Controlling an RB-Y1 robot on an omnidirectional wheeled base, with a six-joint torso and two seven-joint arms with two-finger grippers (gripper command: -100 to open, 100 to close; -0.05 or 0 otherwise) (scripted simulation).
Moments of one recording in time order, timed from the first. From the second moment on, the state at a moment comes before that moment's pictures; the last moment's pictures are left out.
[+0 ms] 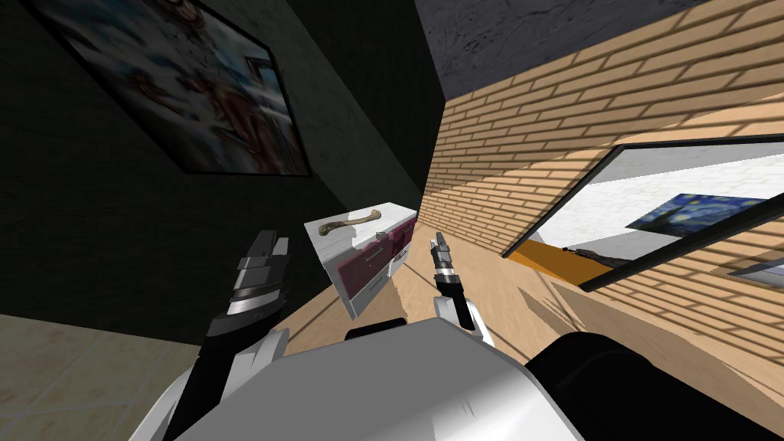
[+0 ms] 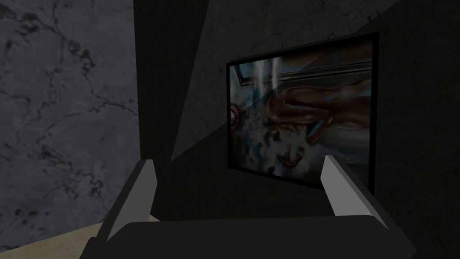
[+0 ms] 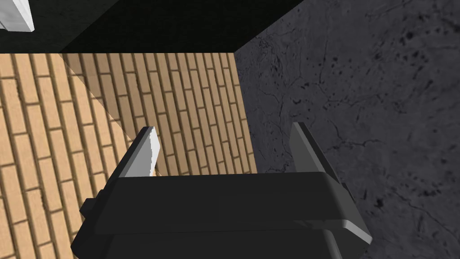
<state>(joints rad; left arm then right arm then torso) 0.53 0.04 0.07 -2.35 -0.12 -0.46 -0.16 0.51 0.00 -0.07 -2.21 0.11 -0.37 0.01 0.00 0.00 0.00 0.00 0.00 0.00</state>
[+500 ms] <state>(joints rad) 0.53 0.04 0.07 -2.35 -0.12 -0.46 -0.16 0.51 0.00 -0.07 -2.21 0.11 -0.37 0.01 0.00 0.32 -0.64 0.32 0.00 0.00</state>
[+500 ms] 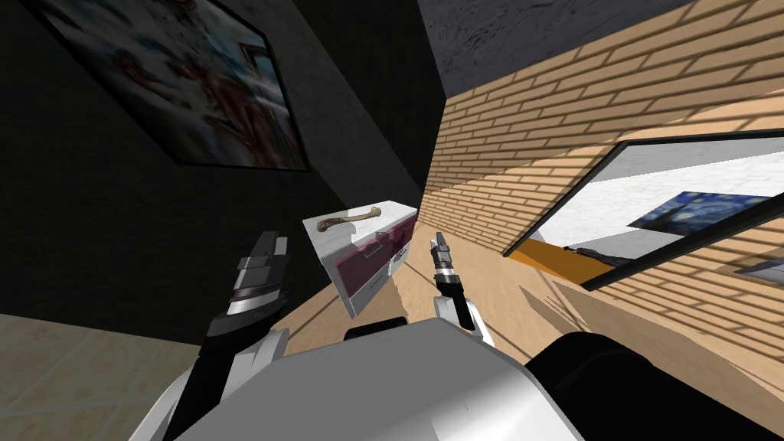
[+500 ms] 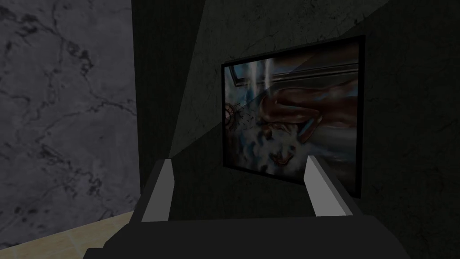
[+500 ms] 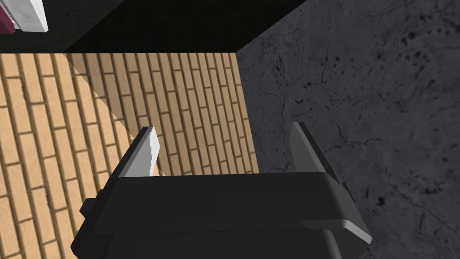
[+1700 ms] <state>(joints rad) 0.53 0.04 0.07 -2.35 -0.12 -0.46 -0.16 0.49 -0.13 -0.09 -2.20 0.18 -0.42 0.15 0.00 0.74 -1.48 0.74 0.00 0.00</state>
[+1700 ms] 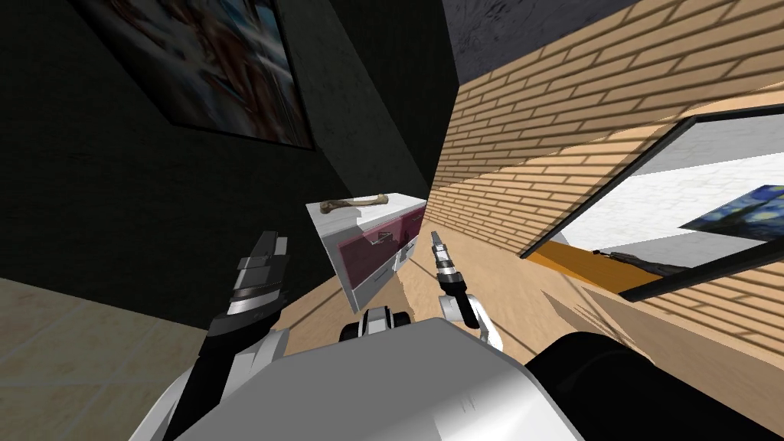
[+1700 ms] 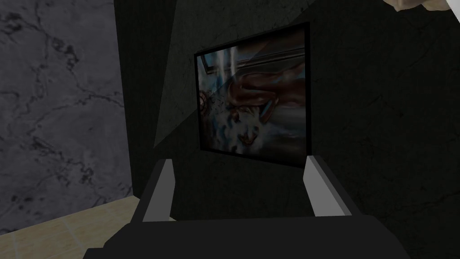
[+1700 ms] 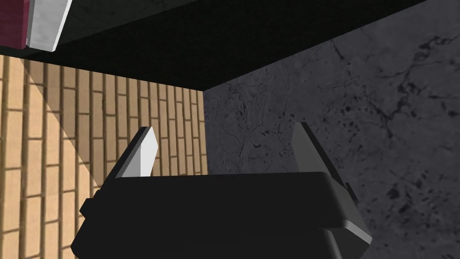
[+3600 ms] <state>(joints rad) 0.53 0.04 0.07 -2.35 -0.12 -0.46 -0.16 0.44 -0.22 -0.18 -2.12 0.42 -0.60 0.65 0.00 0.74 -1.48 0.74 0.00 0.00</state>
